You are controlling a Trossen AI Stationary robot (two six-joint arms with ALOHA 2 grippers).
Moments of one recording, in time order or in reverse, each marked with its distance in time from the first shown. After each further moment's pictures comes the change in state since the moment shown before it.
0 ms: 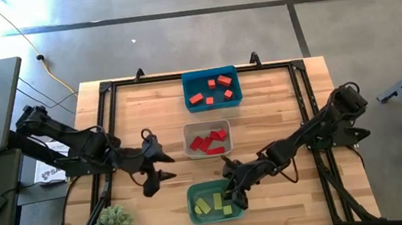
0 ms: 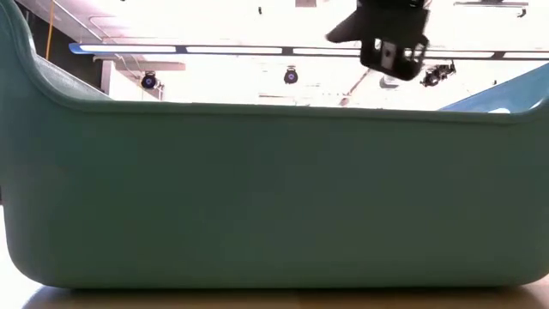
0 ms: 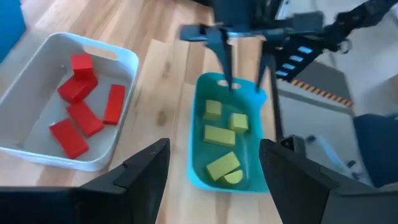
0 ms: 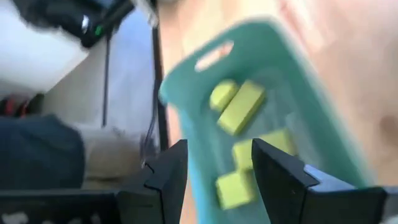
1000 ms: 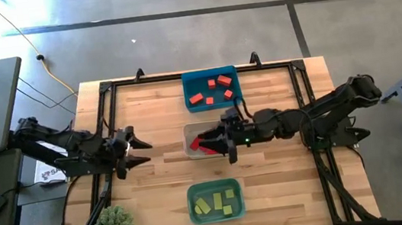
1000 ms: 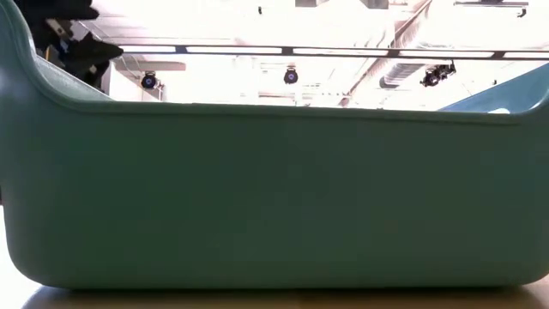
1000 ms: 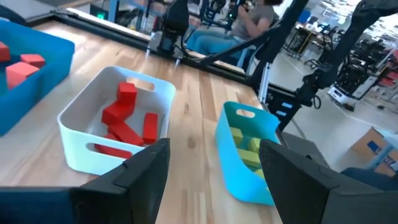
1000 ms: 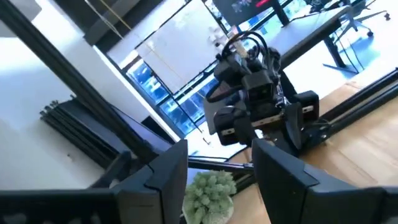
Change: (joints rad) left arm 0.088 -0.875 -0.824 0.410 0.007 0.174; right arm -0.215 -0.211 0.000 0.504 0.193 -0.190
